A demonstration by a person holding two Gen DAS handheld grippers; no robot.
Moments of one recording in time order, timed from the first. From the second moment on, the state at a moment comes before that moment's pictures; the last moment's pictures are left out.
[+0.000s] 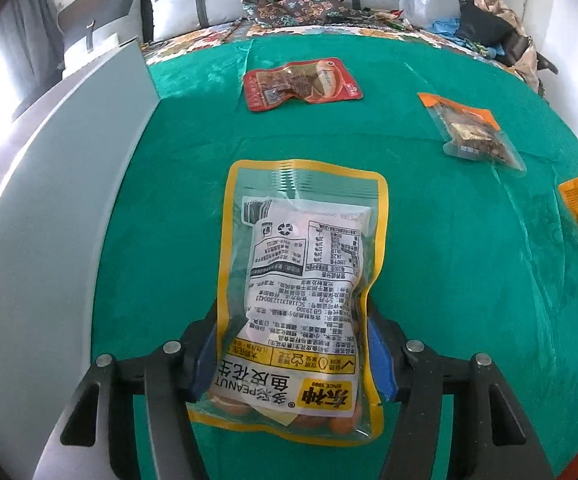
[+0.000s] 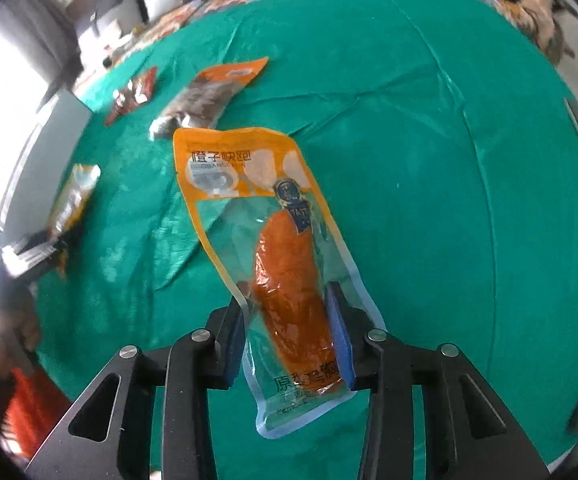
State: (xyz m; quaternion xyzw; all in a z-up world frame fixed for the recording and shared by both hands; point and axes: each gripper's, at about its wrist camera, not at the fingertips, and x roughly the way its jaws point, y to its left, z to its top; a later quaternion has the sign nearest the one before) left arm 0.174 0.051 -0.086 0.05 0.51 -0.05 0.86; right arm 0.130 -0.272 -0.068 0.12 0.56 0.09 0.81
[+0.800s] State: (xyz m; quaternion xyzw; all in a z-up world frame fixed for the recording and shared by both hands) left arm 0.122 0.064 -0.077 -0.01 0.52 -0.06 0.85; right arm 0.132 -0.249 -0.066 0.13 0.58 0.12 0.80
